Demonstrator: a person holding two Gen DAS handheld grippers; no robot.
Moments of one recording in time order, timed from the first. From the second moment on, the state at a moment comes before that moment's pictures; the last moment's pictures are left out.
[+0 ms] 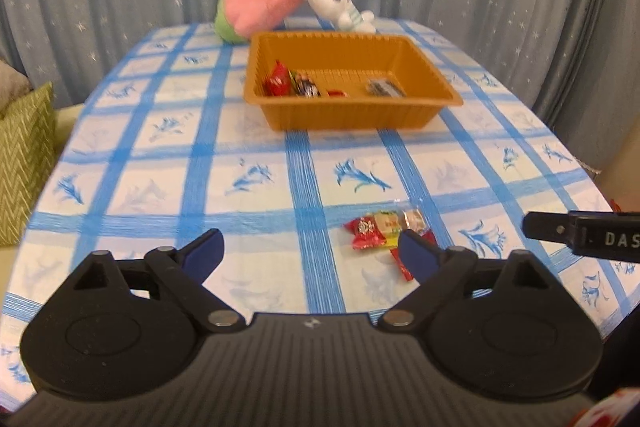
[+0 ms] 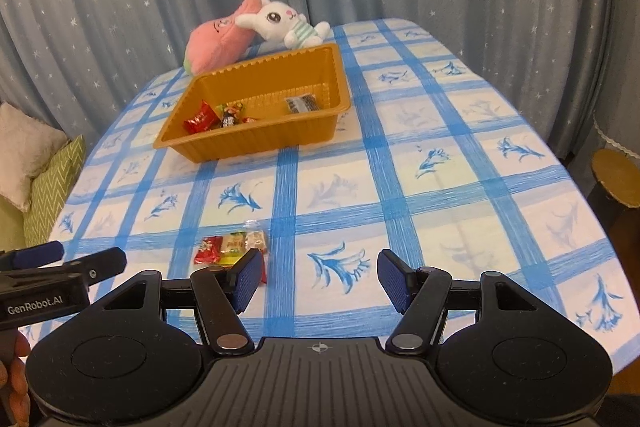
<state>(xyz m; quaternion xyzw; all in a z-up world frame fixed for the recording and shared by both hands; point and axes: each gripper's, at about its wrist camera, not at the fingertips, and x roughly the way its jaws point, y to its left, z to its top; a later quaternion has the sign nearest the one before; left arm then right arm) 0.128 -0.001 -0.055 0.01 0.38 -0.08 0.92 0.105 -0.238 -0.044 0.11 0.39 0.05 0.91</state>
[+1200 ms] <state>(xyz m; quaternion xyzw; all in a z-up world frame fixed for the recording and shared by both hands) 0.173 0.011 -0.102 0.01 0.41 -0.07 0.91 0.205 -0.172 -0.116 0.03 0.44 0.13 0.89</state>
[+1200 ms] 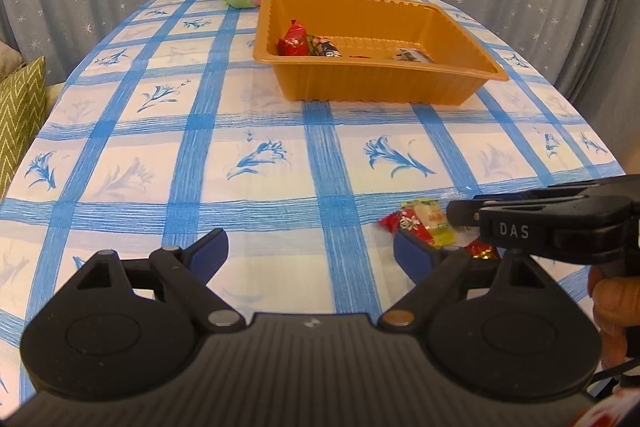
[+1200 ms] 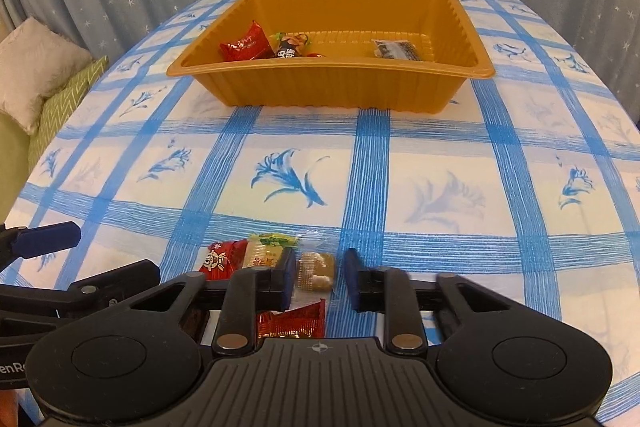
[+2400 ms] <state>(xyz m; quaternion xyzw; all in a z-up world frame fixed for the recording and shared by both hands) 0.195 -0.041 -0.126 0.04 0.42 -0.12 0.90 0.190 -0.222 -0.098 0.09 0.42 0.08 0.90</state>
